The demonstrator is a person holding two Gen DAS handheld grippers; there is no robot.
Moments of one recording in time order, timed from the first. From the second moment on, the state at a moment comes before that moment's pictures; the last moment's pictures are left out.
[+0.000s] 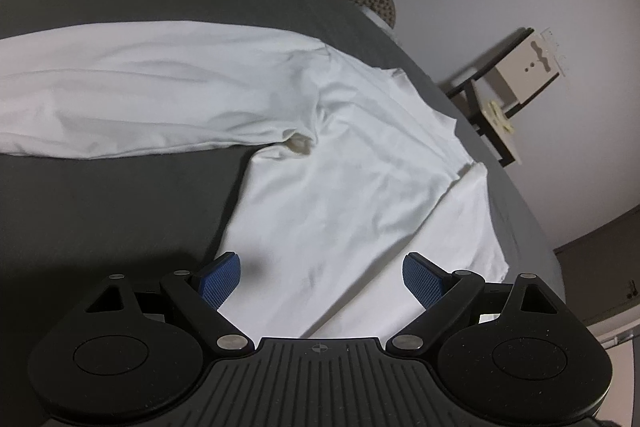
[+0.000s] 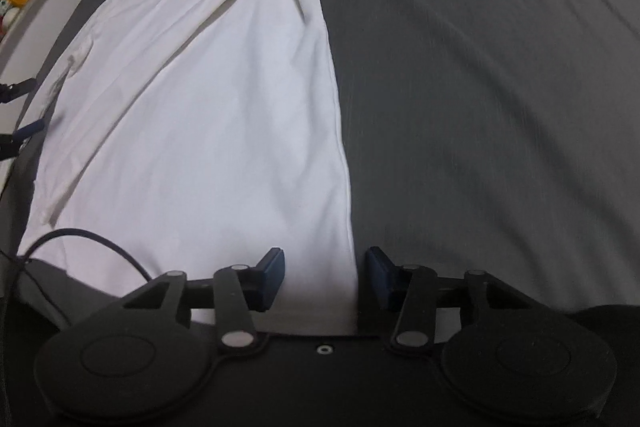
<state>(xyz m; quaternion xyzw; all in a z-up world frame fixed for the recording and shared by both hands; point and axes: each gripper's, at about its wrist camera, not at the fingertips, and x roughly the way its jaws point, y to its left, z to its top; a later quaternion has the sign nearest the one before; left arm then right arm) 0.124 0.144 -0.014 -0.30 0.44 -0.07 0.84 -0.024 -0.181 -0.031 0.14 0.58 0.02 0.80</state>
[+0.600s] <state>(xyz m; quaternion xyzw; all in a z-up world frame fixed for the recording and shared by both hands) 0.121 0.160 -0.019 -0.32 0.45 -0.06 0.84 -0.025 -0.178 -0.015 0.05 0.60 -0.02 0.80</state>
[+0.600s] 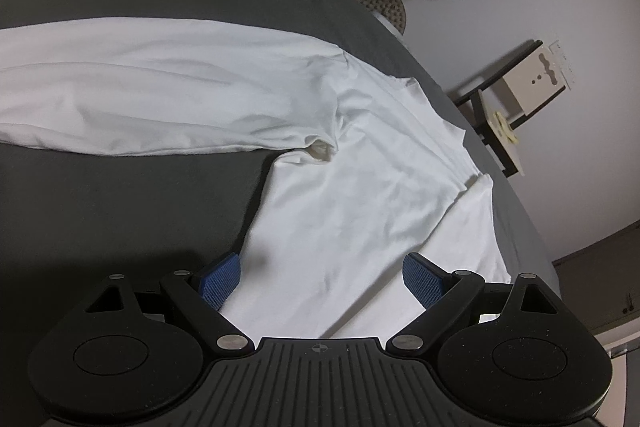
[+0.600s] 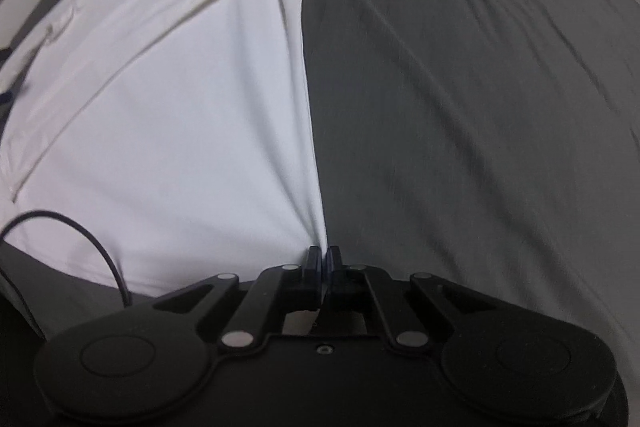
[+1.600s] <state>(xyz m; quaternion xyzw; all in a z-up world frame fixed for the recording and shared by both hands) 0.122 0.151 -0.022 -0.30 0.46 -0.07 0.83 -0.020 -0.179 -0.027 0.04 0.64 -0.01 0.77</state>
